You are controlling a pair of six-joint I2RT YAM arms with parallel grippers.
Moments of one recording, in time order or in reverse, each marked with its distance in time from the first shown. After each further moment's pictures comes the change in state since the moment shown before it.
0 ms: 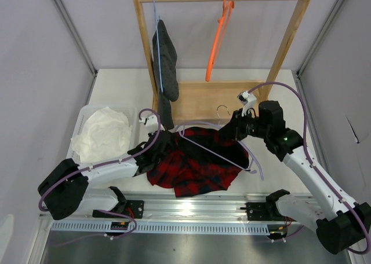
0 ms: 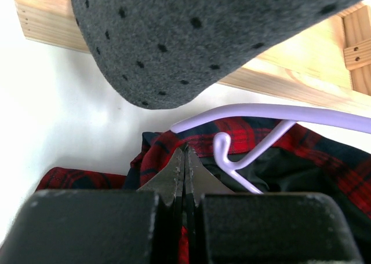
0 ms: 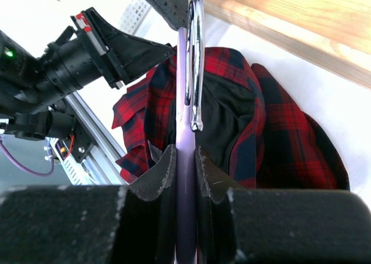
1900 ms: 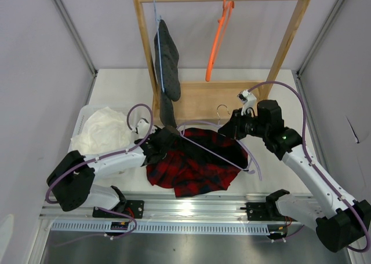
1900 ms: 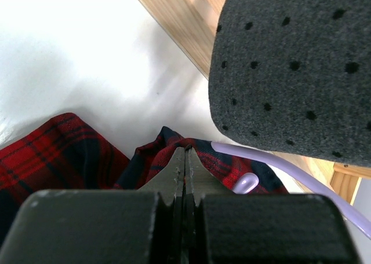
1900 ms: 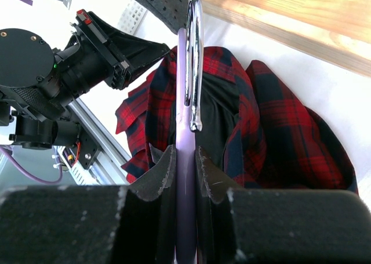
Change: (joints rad) left arm 0.000 0.115 0.198 -0.472 -0.158 -0.694; right arm 0.005 0.018 0.012 -0.007 0.025 0.059
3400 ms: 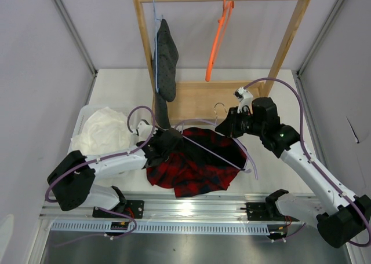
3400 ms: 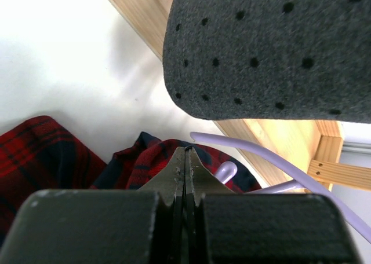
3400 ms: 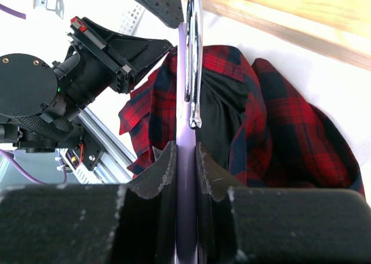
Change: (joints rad) left arm -0.053 0.001 -0.012 0.065 -0.102 -0.053; right arm 0.068 0.037 0.068 -0.036 0.090 0.042
